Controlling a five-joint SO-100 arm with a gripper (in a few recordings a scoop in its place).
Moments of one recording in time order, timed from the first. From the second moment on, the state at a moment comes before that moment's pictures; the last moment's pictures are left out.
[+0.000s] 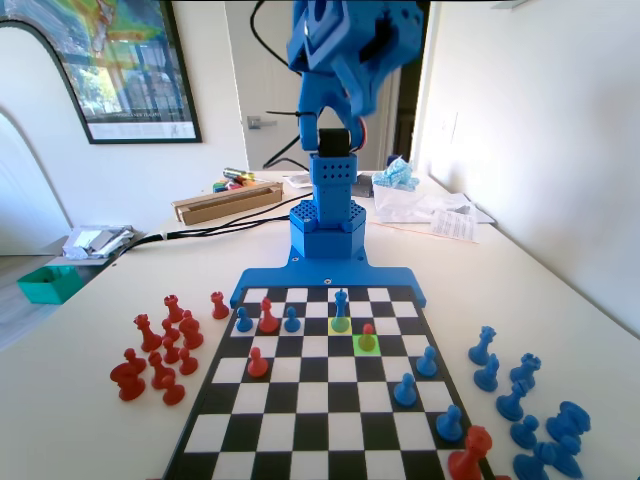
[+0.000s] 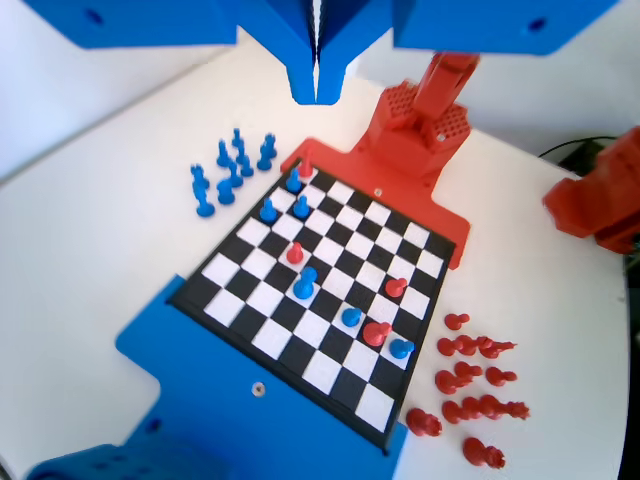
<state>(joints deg) -7.3 130.3 104.5 94.0 -115.0</state>
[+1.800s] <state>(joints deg) -7.4 80.2 111.6 56.3 -107.4</state>
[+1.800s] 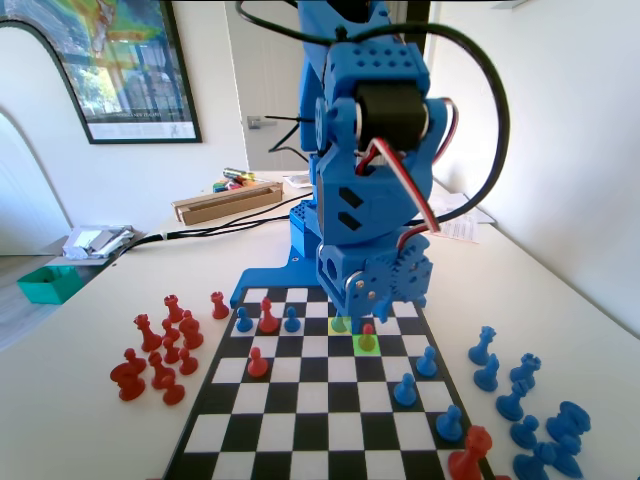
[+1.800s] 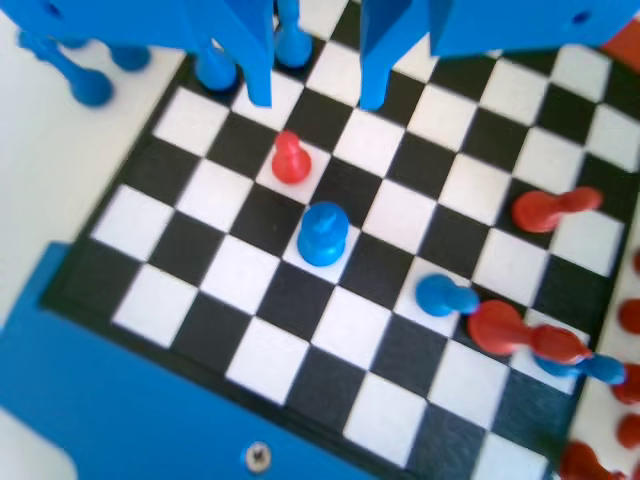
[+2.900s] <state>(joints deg) -10.6 76.8 117.4 48.2 -105.7</state>
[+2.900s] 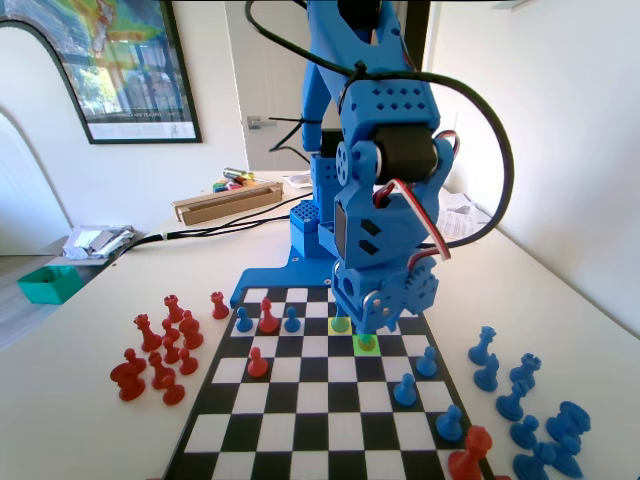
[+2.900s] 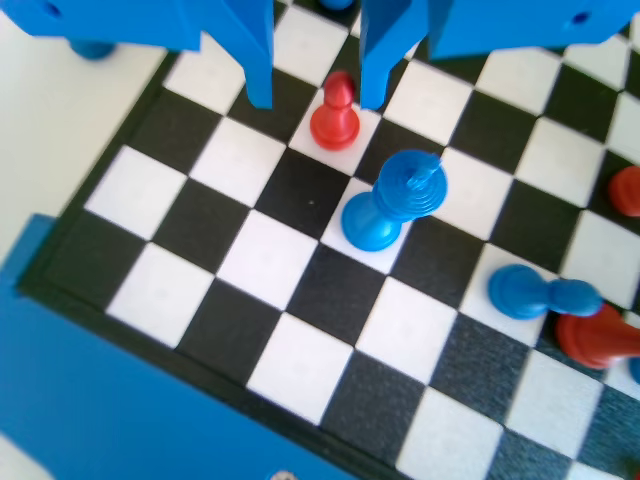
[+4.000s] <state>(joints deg) -10.0 76.1 120.3 44.1 -106.6</state>
